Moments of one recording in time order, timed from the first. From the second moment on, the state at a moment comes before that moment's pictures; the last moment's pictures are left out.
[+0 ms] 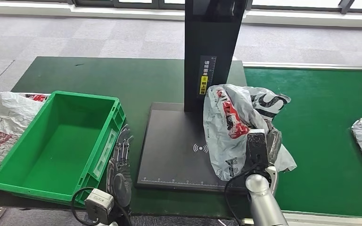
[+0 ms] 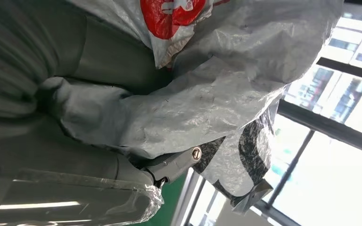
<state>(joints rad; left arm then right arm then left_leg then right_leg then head) 0.07 -0.11 -0.52 -1.54 -0.10 0.48 -0.70 -0.30 0.13 0.11 -0.86 0.49 -0.60 -0.65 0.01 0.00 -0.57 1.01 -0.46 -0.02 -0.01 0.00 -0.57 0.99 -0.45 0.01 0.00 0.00</state>
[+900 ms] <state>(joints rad) 0.03 -0.20 -0.52 -1.42 -0.07 0.51 -0.70 -0.35 0.32 0.30 -0.75 0.45 -0.42 -0.66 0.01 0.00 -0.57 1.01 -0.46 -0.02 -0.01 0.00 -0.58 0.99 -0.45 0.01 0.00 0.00</state>
